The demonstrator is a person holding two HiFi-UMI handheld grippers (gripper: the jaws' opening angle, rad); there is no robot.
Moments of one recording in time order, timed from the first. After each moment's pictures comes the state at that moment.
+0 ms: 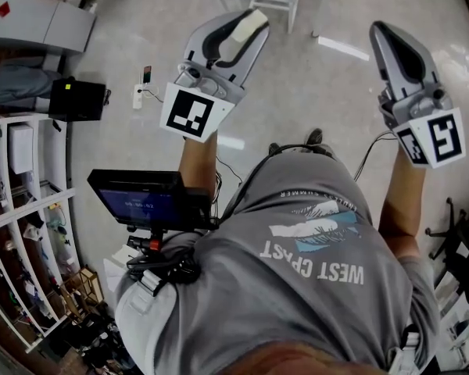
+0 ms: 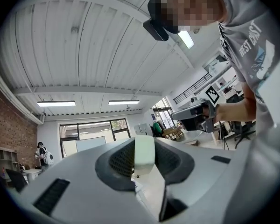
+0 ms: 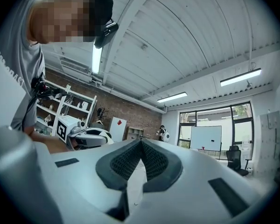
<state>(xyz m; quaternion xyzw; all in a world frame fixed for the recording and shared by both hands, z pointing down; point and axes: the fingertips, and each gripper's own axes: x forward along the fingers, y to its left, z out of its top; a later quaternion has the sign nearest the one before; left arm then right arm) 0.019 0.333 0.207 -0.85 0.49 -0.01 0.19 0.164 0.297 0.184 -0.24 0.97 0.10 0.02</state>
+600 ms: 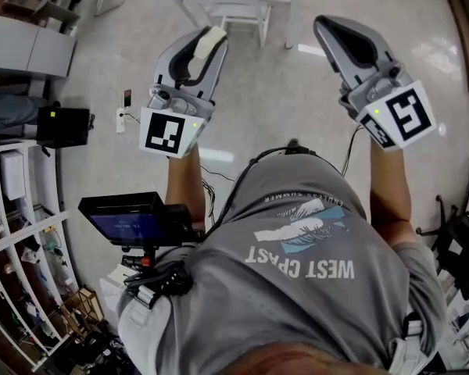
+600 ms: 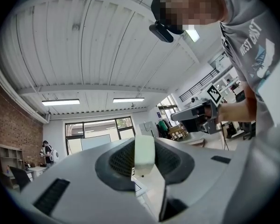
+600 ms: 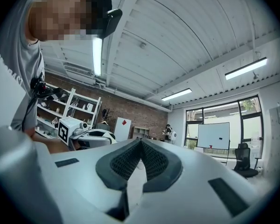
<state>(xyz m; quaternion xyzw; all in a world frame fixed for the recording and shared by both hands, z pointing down) 0.055 0.259 0.192 -0.83 0.53 -0.01 0.18 0.183 0.222 0.169 -0.19 0.98 0.10 0.01</state>
